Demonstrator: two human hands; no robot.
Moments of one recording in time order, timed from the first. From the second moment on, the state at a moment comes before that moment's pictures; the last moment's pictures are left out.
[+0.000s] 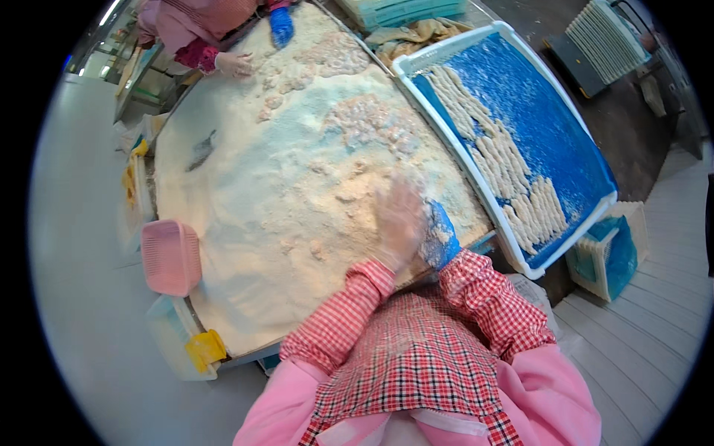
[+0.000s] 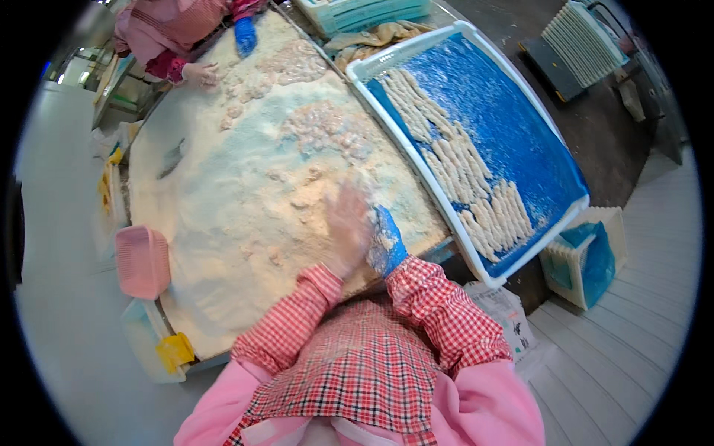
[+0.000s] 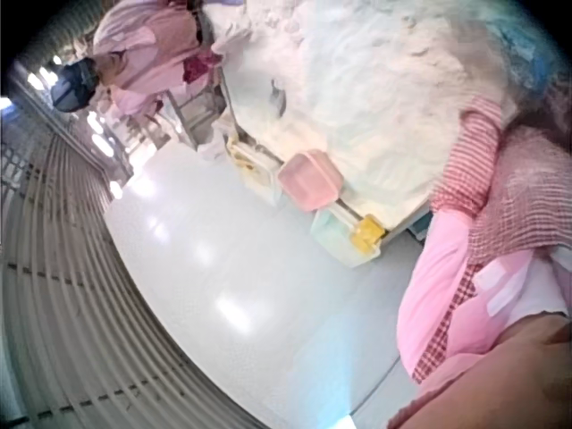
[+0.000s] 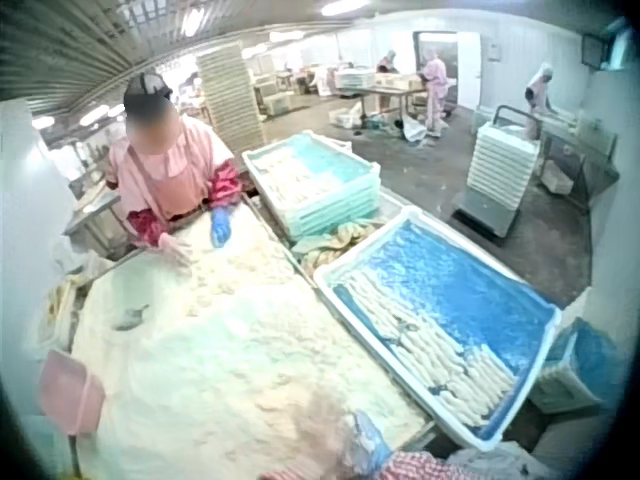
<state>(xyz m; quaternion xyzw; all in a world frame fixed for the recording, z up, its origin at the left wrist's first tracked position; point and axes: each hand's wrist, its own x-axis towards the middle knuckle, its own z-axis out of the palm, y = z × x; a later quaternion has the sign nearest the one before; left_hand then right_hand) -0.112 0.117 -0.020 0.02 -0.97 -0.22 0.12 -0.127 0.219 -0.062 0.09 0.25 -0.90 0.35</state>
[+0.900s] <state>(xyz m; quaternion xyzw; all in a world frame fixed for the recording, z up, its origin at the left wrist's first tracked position) -0.095 0.007 -0.015 0.14 -0.98 -0.16 -0.04 -0.300 0.532 -0.043 -0.05 0.94 -0.33 0.04</state>
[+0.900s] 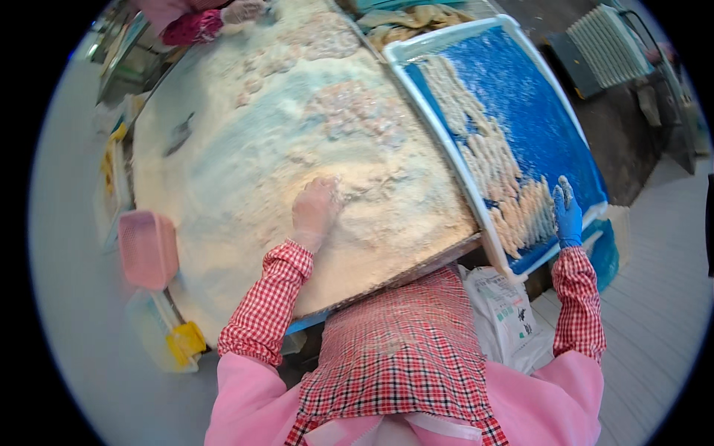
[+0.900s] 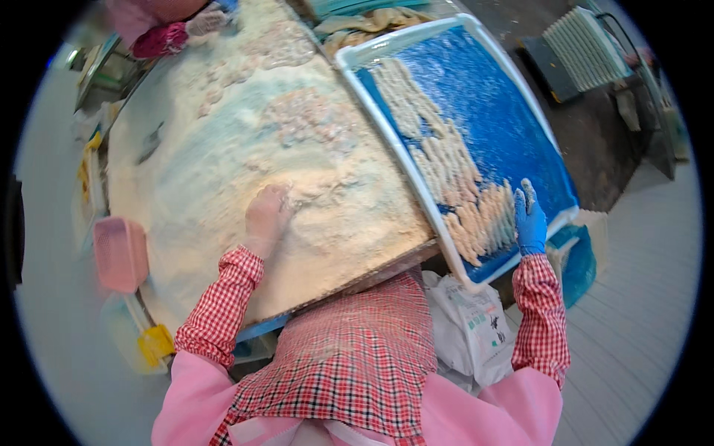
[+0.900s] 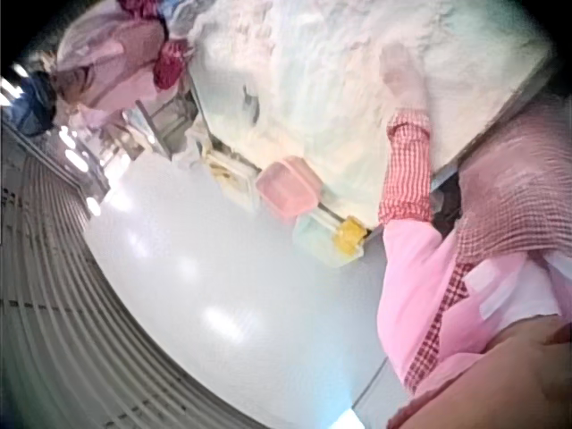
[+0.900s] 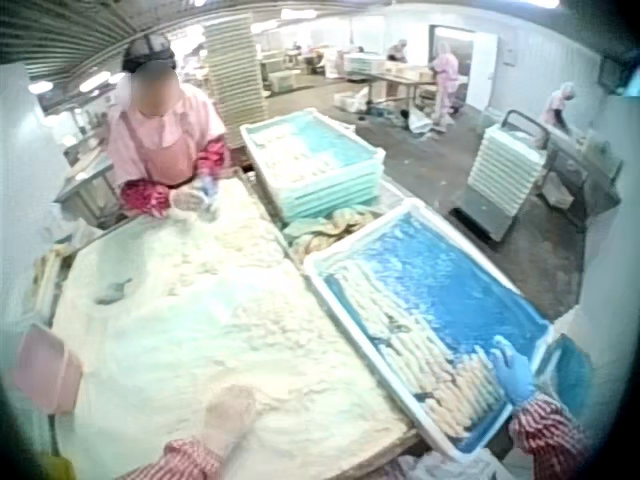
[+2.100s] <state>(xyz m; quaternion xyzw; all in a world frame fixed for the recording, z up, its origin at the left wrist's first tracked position) -0.085 -0.014 -0.027 0.23 -0.96 -0.12 0.06 -0.171 0.162 0.020 -0.43 0.87 -0.23 0.03</state>
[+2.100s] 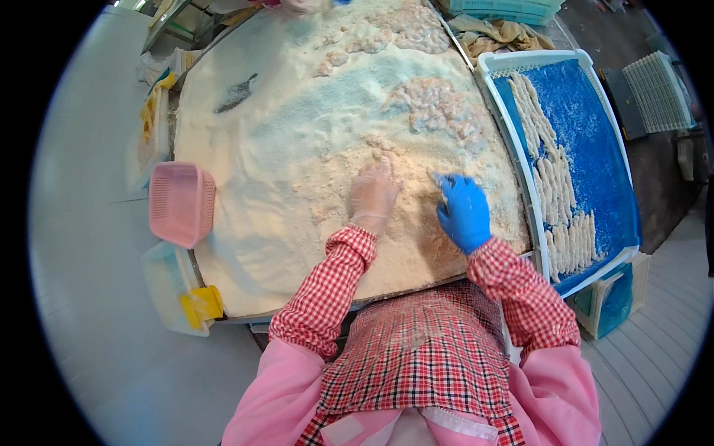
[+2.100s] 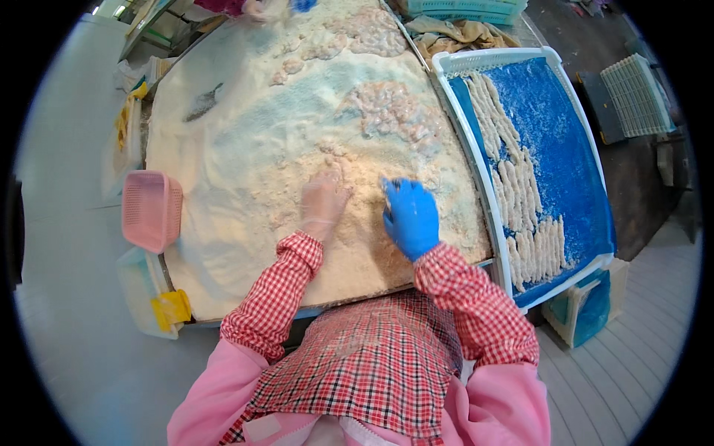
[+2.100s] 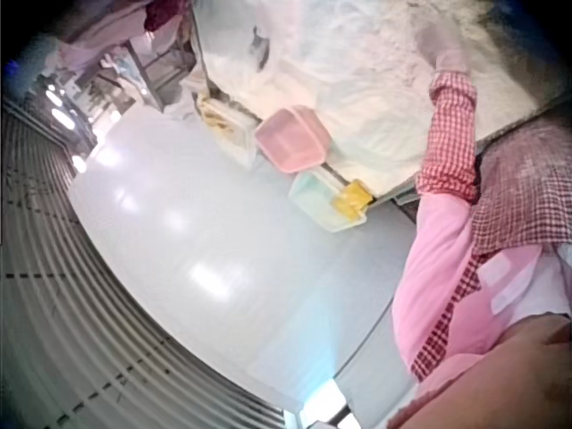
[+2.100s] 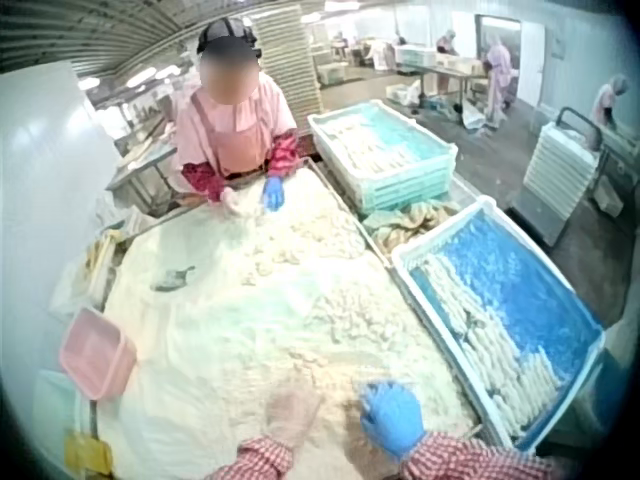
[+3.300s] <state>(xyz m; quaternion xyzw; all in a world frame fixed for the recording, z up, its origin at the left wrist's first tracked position) -0.062 0.058 -0.015 0.09 -0.96 -0.25 0.13 -0.133 0.213 -0.053 0.09 0.08 -0.86 0.50</state>
